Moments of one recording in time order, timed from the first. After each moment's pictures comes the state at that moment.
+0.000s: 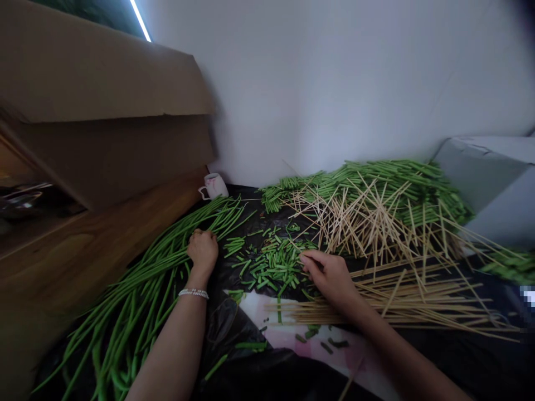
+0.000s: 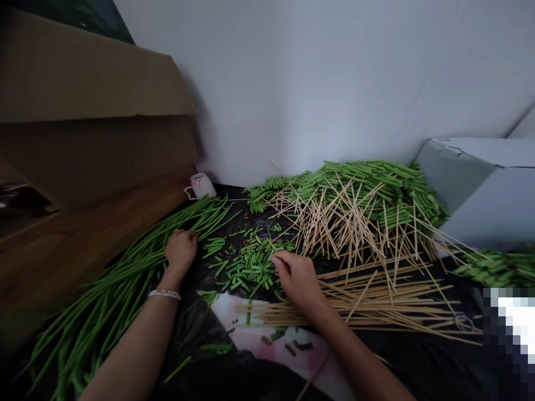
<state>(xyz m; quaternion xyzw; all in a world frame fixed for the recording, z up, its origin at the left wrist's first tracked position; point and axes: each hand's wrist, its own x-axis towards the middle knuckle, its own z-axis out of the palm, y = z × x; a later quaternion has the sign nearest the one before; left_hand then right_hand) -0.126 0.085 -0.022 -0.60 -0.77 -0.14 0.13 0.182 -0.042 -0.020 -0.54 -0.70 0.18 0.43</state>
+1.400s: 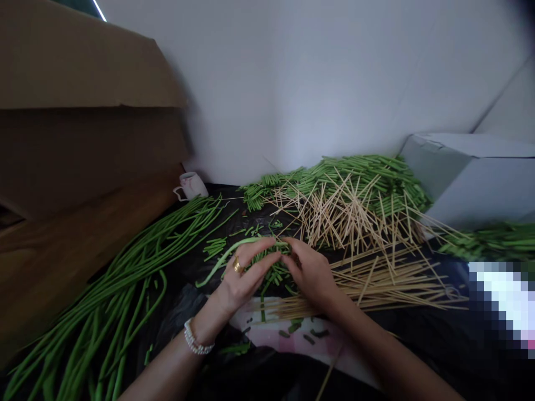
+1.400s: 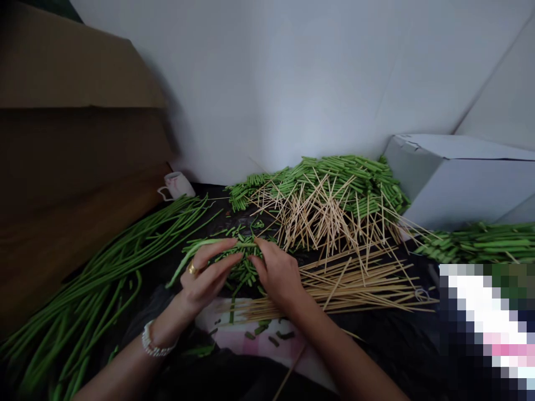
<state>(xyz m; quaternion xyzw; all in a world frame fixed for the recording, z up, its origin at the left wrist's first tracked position) -0.009 -0.010 0.011 -0.86 -0.14 -0.48 0.09 0.177 -0.047 -0.015 -0.55 -0.71 0.07 0.44</state>
